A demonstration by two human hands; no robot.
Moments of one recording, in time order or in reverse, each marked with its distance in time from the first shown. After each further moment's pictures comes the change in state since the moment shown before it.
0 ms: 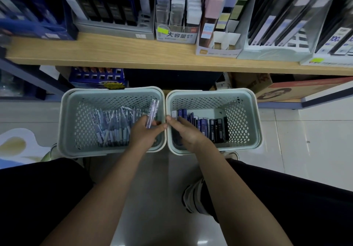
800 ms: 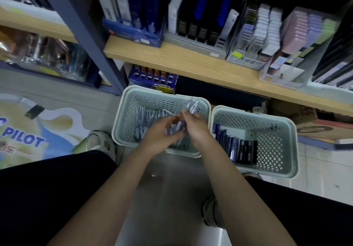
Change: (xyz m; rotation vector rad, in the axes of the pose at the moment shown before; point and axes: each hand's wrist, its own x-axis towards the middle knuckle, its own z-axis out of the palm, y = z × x) left_hand -0.006 -0.021 -0.103 0.143 -0.167 0.288; right_hand 0.035 -0.014 0.118 -0.368 0.266 -0.149
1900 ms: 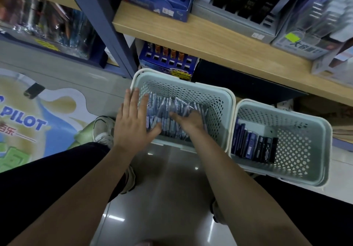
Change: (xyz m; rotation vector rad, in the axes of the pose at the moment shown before) left_hand 0.000 -0.098 -0.052 0.929 0.470 0.124; right_hand 0.079 0.059 0.062 -0.480 0.043 0.174
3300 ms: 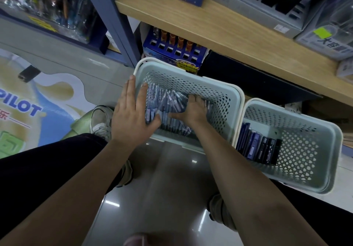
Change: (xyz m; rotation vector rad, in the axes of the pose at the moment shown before) left_hand 0.000 -0.003 0.002 -0.129 0.031 -0.052; right_hand 0.027 -0.004 0.000 -0.603 0.001 -0.317
